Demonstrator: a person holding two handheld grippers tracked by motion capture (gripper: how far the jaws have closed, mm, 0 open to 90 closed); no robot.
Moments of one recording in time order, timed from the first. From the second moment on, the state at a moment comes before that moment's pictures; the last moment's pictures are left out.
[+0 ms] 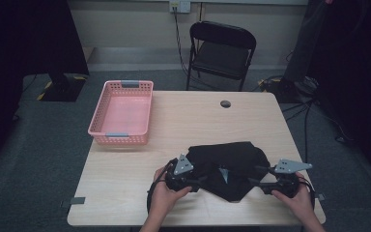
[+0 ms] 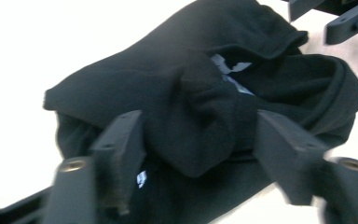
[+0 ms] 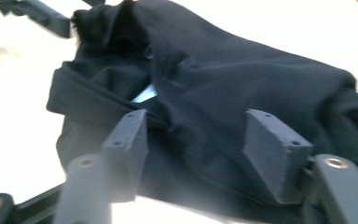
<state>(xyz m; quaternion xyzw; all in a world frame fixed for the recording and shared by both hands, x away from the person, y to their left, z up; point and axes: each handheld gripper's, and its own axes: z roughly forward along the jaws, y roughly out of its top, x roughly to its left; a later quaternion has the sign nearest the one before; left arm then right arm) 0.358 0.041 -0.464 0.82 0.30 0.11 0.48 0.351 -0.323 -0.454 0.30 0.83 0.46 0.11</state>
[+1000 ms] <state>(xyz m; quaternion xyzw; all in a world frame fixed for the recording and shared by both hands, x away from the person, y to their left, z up) 0.348 0.043 -0.452 0.84 0.27 0.06 0.47 0.346 -0.333 -0.463 0.31 0.83 0.46 0.03</state>
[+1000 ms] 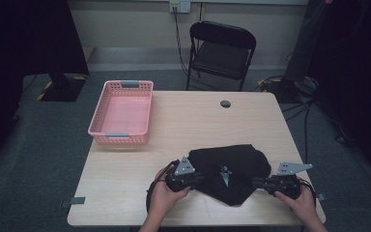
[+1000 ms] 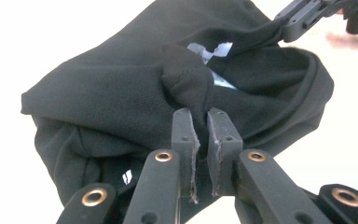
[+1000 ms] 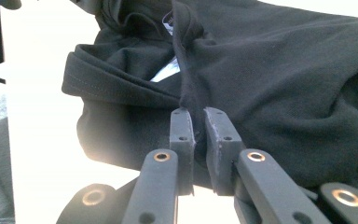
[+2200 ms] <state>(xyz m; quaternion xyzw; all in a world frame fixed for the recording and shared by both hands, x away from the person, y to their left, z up) 0.361 0.052 -0.401 0.82 0.28 0.09 0.49 0.372 -0.341 -0.401 0.33 0.81 0.49 0.03</state>
